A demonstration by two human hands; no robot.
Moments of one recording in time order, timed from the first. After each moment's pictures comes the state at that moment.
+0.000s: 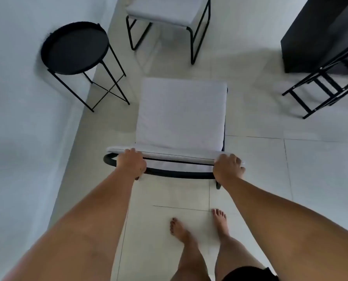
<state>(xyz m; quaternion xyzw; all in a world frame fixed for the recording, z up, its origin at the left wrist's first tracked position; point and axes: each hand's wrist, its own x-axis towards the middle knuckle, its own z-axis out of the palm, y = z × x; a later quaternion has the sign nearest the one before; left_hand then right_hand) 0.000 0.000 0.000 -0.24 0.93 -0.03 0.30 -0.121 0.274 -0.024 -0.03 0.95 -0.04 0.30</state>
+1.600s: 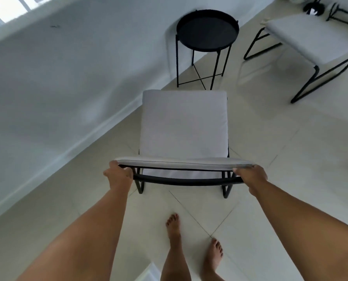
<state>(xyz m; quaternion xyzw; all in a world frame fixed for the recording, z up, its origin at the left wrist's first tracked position) 0.256 0.051 -0.018 -0.84 0.46 0.29 -0.09 -0.112 0.183 -0.028 -0.06 0.89 -0.24 0.39</state>
